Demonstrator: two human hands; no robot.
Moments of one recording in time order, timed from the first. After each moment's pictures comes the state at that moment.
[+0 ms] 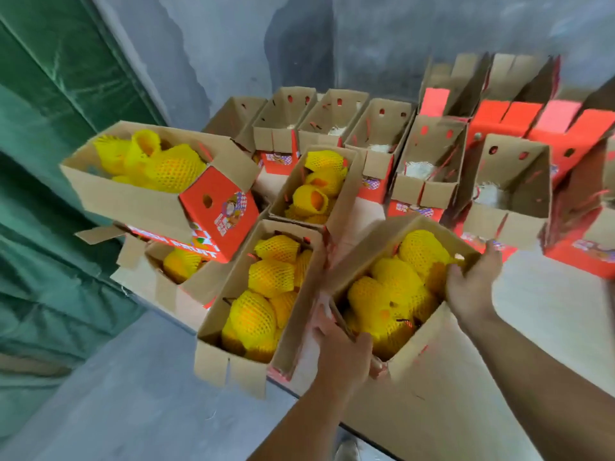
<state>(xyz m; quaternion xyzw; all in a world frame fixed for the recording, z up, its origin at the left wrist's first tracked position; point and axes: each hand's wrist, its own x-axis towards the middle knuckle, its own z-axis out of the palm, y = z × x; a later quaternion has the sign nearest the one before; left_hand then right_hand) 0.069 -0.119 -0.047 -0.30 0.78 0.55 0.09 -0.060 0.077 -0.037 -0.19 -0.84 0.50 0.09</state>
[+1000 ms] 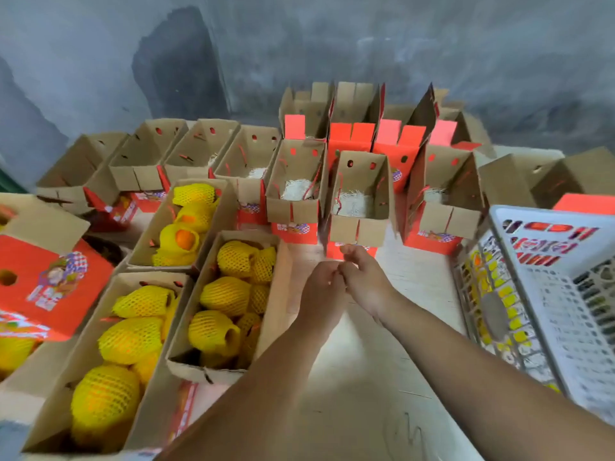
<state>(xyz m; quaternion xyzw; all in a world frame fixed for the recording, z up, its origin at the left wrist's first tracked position) -0.053 0.043 -0.001 -0.04 0.78 0.62 0.06 -0.064 0.142 0.020 -0.14 -0.81 0.57 -0.06</state>
